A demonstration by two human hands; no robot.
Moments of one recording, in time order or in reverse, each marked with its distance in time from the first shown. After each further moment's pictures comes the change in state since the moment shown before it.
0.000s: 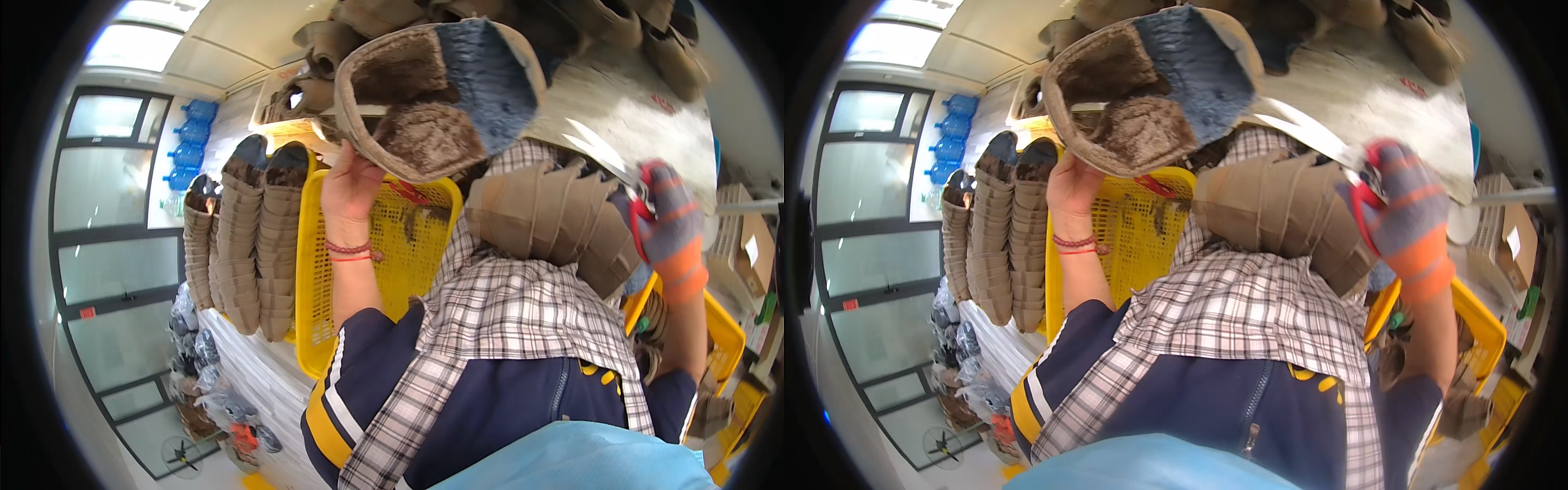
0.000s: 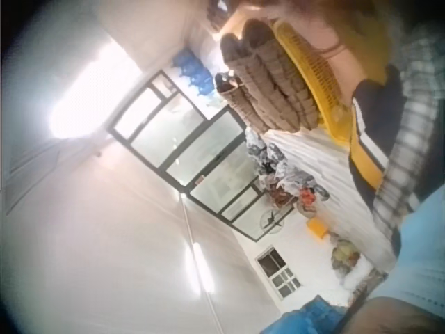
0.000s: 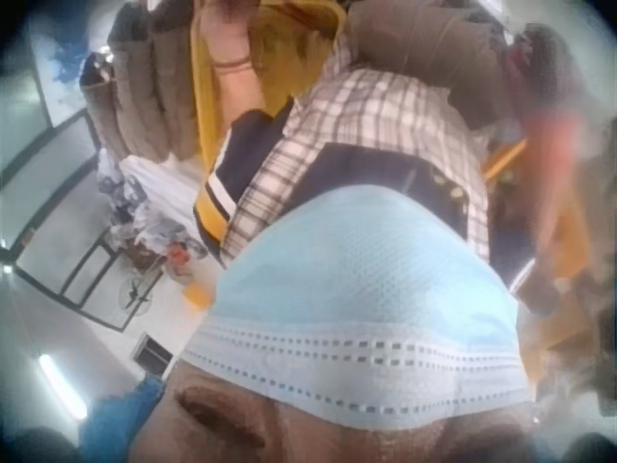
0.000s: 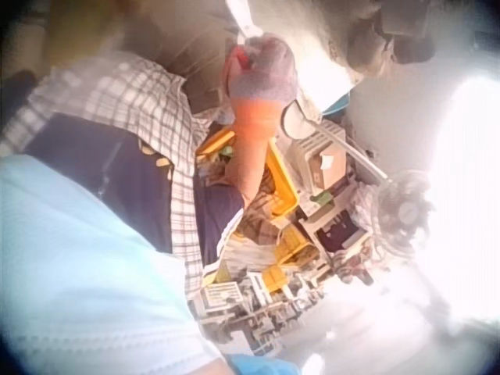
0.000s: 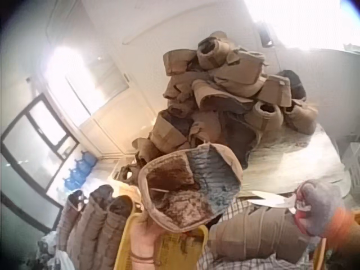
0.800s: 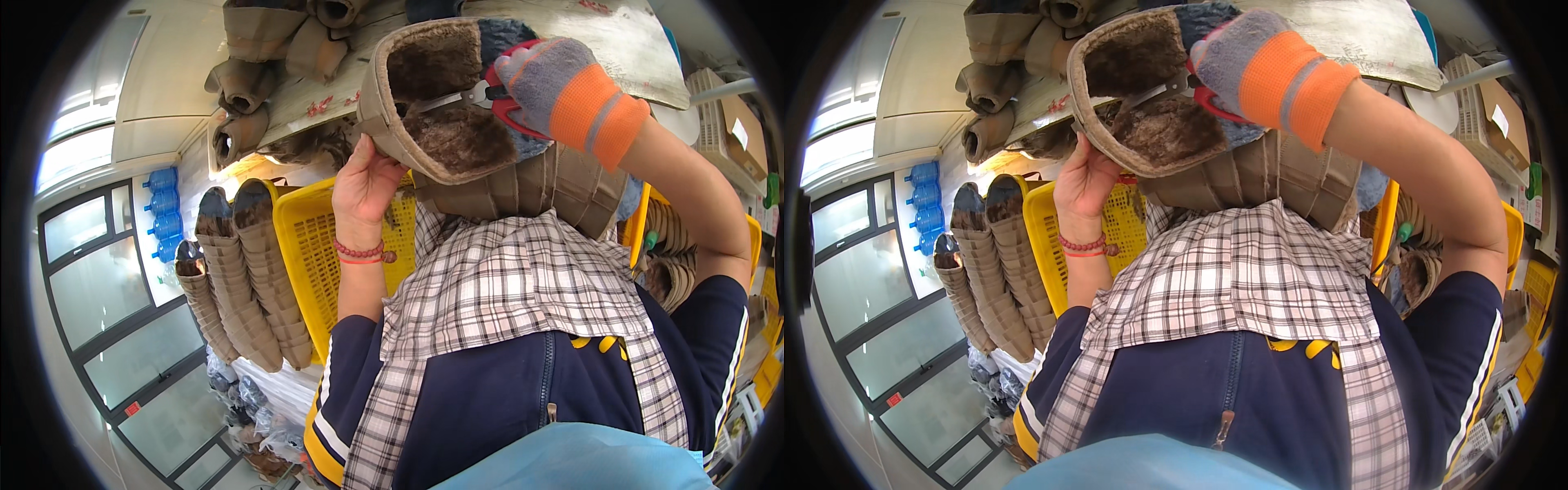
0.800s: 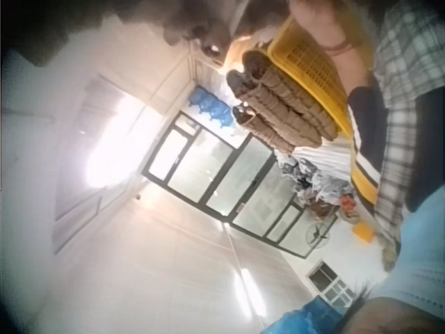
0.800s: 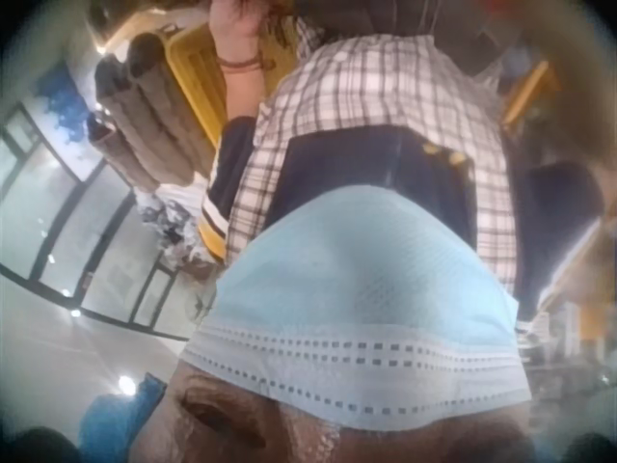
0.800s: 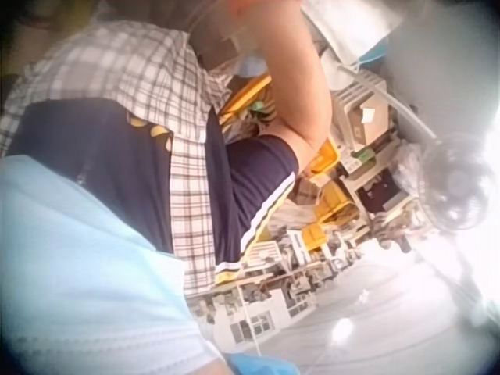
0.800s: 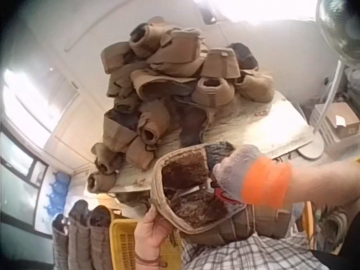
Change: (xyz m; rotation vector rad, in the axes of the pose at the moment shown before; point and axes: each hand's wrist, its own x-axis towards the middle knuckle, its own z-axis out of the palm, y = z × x) left_hand 0.020 -0.098 0.012 0.117 0.005 -0.393; right_hand 0.064 -0.019 0.045 -0.560 -0.559 -0.058
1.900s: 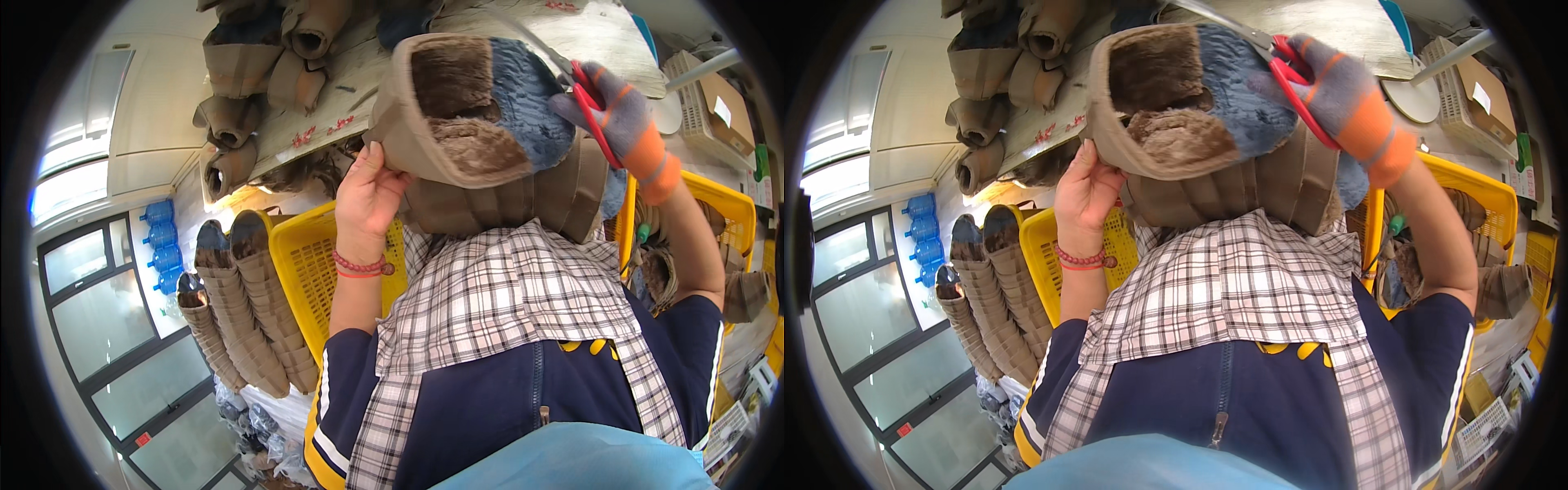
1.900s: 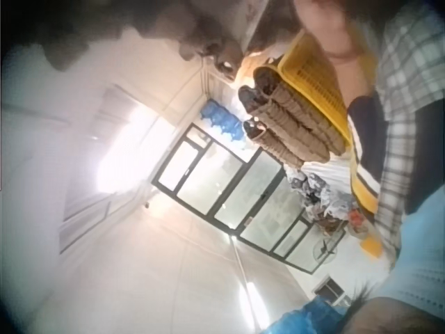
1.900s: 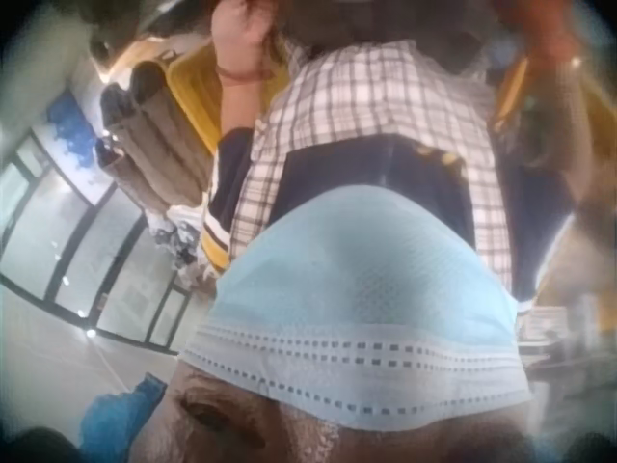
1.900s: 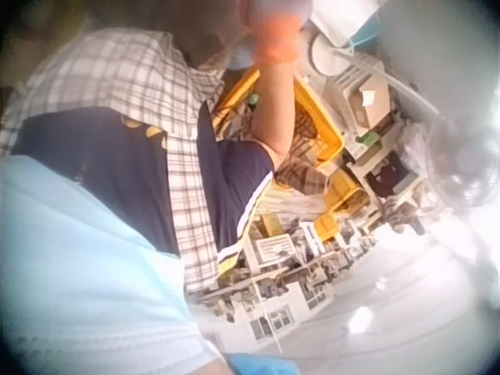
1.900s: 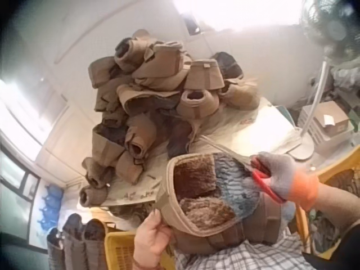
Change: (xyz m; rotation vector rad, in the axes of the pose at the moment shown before) left_hand 0.015 -0.015 0.038 0.187 -0.047 -0.051; right_hand -0.074 0.055 0.042 0.974 0.282 0.519
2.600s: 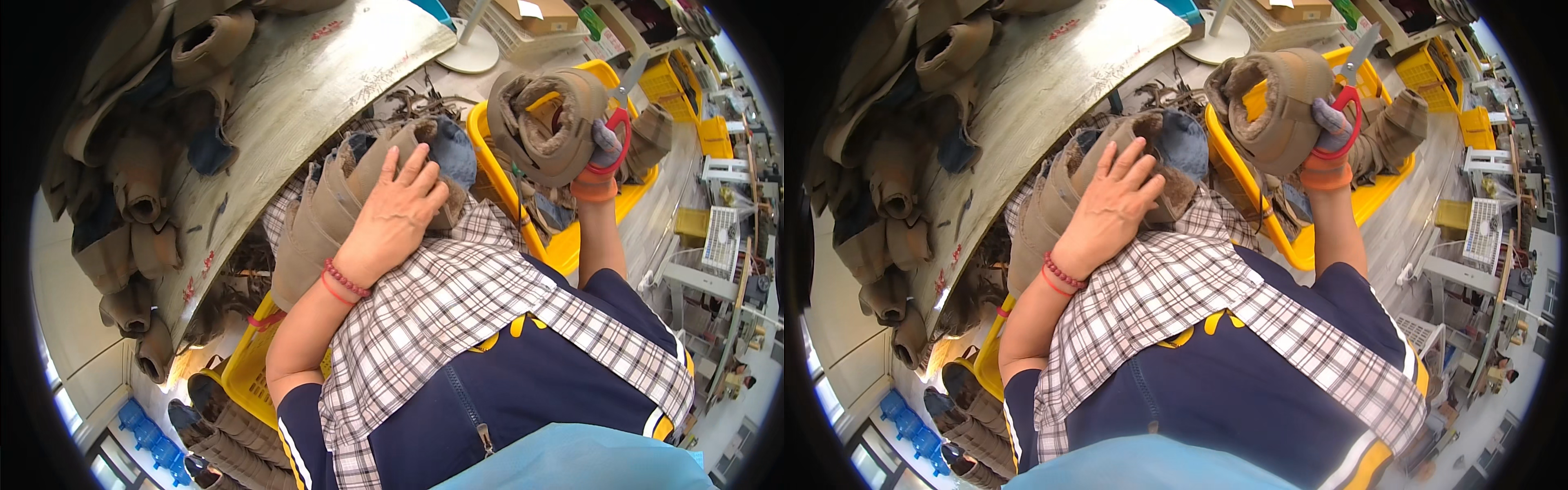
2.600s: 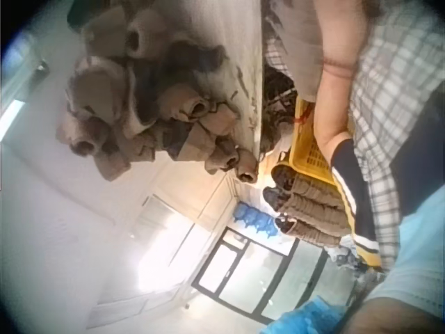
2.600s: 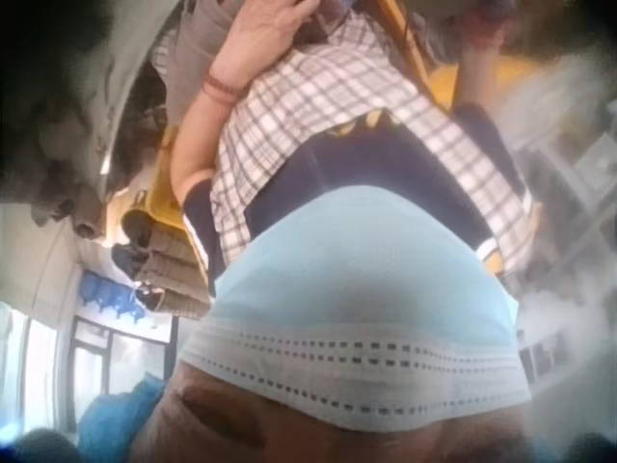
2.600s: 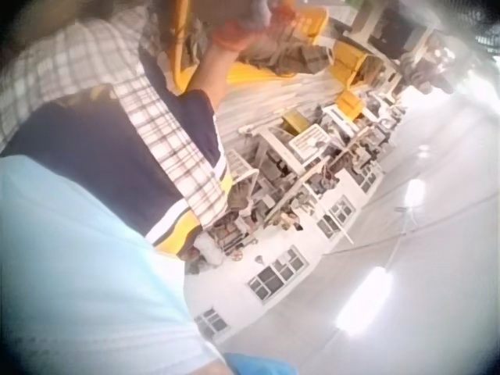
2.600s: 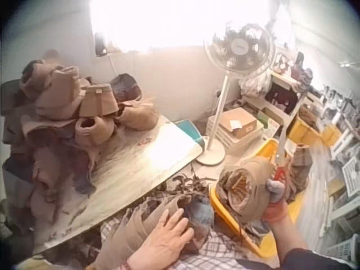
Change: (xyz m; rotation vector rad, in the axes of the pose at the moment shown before) left_hand 0.041 -0.137 0.125 1.860 -1.253 0.875; right_hand -0.172 0.121 -0.063 1.418 0.678 -0.098
